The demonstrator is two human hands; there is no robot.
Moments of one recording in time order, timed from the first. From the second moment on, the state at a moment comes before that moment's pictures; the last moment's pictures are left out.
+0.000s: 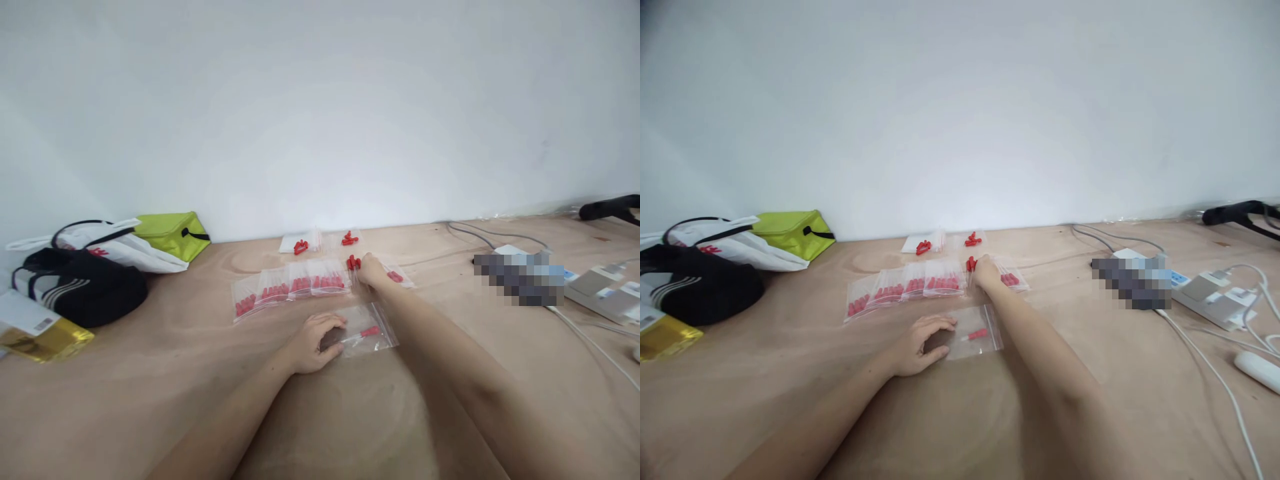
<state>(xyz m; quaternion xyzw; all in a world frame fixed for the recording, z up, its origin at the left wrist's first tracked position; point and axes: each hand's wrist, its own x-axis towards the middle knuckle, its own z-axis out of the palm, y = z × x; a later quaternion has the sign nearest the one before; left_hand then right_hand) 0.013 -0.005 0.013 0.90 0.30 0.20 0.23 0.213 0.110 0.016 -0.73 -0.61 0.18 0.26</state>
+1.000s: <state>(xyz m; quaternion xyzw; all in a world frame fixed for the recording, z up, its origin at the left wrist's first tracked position) 0.012 -0.003 0.012 0.90 0.34 0.17 0.23 0.258 -0.007 -0.011 -0.49 -0.36 0.44 0.66</state>
